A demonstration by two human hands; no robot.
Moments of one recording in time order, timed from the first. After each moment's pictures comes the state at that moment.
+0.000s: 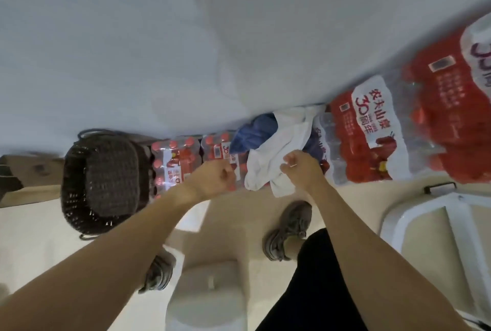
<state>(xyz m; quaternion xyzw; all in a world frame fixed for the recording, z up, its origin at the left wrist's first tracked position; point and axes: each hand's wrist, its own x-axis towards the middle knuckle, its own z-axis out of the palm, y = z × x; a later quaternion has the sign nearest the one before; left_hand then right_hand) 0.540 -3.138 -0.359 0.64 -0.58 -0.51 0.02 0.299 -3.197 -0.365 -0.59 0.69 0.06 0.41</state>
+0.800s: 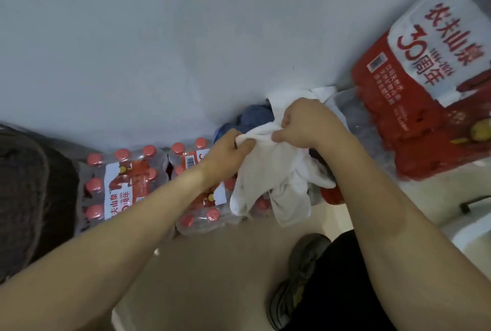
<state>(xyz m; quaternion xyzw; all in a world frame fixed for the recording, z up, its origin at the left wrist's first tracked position) 0.463 -3.202 -0.572 0.61 -0.52 -0.52 0.31 0.301 -3.271 -0.467 -0.75 0.63 0.12 0.17</state>
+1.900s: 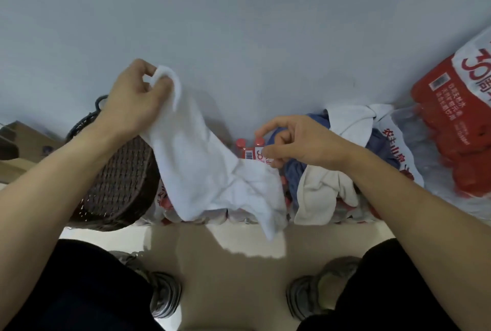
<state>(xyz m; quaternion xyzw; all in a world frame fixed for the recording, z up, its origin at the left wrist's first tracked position) 0.670 -3.102 -0.426 0.79 -0.45 -0.19 0.38 0.375 -3.193 -0.453 -0.71 0.33 -0.07 0.62</state>
